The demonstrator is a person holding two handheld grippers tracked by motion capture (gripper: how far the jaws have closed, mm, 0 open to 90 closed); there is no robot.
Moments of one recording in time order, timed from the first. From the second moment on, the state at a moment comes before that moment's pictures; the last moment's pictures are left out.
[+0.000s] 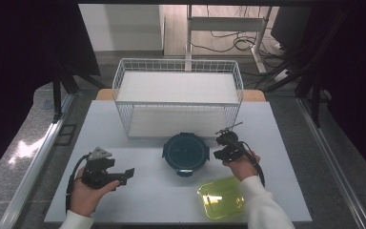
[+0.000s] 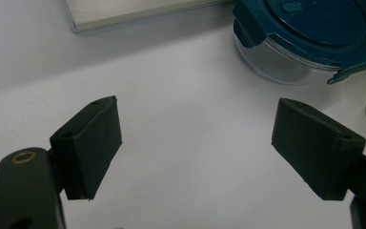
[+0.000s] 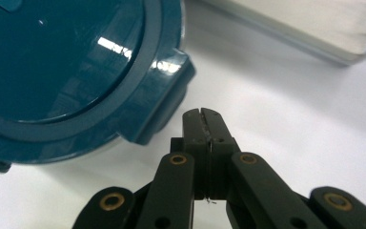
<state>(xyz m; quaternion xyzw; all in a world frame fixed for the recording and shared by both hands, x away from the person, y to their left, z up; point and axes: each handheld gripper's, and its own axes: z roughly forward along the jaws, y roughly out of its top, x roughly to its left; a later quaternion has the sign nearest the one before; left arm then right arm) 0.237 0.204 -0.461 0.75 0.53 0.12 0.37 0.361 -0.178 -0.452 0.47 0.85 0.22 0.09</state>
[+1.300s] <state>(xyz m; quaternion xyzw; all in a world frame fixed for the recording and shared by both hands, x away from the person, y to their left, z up) 0.237 0.193 -0.450 0.74 0.52 0.11 0.42 0.292 -0.238 -0.414 0.48 0.76 0.43 0.07</state>
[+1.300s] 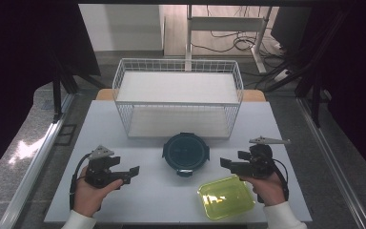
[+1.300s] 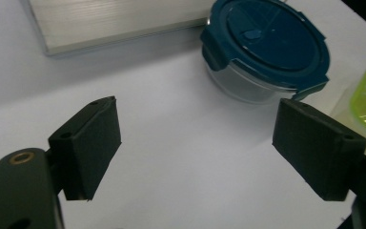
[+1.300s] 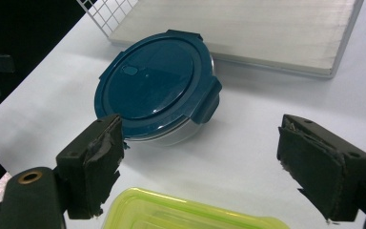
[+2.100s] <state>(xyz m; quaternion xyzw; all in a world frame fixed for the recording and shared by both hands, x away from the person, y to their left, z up) 0.333 0.147 -0.468 0.73 0.51 -0.04 0.45 0.364 -0.217 -0.424 0.48 0.78 0.40 -0.01</state>
